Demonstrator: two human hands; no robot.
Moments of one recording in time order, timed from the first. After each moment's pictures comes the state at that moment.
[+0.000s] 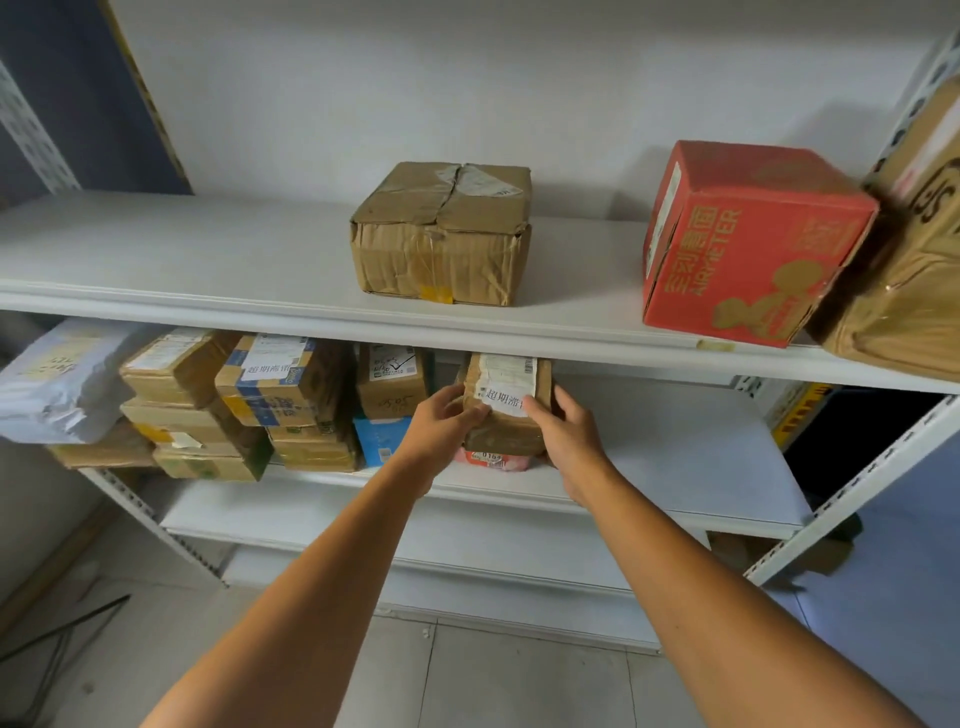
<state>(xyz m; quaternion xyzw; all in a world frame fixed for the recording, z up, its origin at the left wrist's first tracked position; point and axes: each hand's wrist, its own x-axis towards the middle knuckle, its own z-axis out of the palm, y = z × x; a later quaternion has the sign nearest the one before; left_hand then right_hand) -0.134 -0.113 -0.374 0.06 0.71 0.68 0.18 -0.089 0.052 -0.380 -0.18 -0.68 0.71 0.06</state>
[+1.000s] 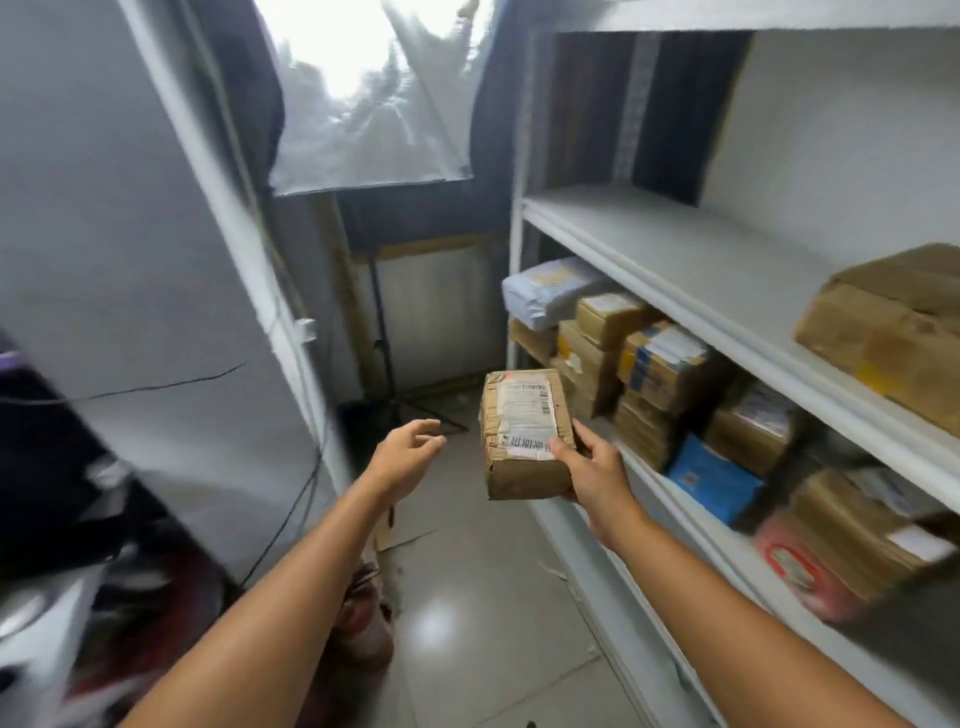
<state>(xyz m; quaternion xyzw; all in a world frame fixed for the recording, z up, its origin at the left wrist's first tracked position) 0.145 -0.367 -0.352 -0.38 0.78 0.48 -0.13 -0.003 -0.180 -0.363 0.17 -0.66 0.66 -0.30</state>
